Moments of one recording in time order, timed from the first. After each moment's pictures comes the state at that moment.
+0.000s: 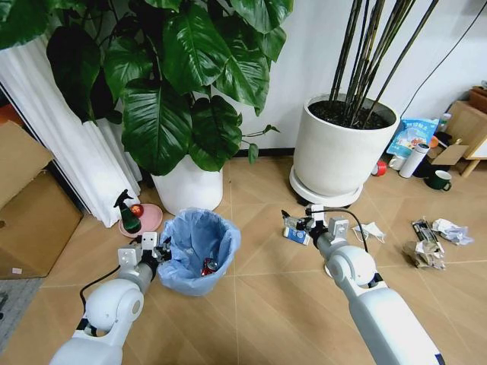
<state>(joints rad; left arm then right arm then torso) 1.29 -1.16 -0.47 -1.97 -0.50 0.58 -0.14 -1.04 1.21 0.32 1.72 0.48 -0.41 0.04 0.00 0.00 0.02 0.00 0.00</state>
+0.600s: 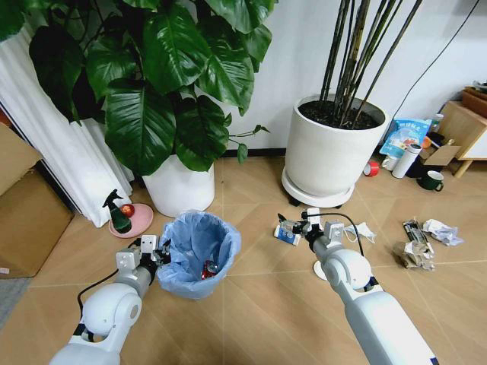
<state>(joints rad) 1.31 -1.16 -0.48 -1.97 -0.49 0.58 -0.12 -1.06 1.23 0.32 1.72 0.46 -0.41 0.04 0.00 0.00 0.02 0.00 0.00</state>
